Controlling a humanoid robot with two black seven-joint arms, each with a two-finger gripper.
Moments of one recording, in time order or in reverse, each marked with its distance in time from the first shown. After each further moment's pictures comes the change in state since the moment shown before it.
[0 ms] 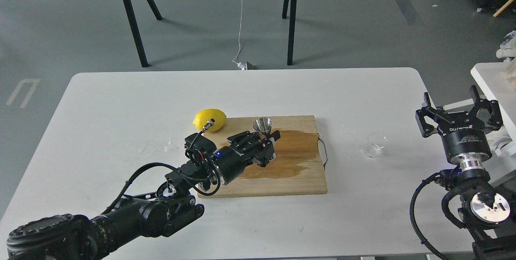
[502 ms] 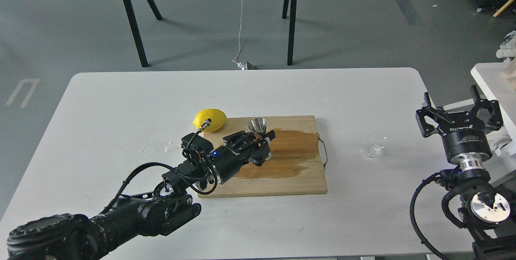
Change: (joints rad) left arm -0.002 0.000 0.002 0.041 -0.004 0.000 0.000; right arm 0.000 0.000 0.000 0.000 0.000 0.000 0.000
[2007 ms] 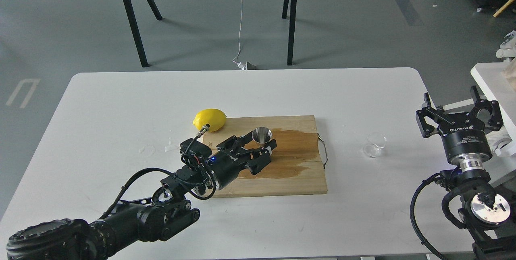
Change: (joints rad) left arm 0.029 0.000 0.000 -0.003 0.000 0.000 0.000; right arm -0.004 0.000 0.002 0.000 0.000 0.000 0.000
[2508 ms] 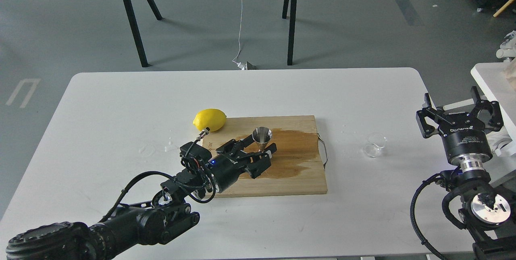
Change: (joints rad) left arm 0.014 0.000 0.000 -0.003 0.002 0.000 0.000; right arm 0.000 0.000 0.001 0.000 0.000 0.000 0.000
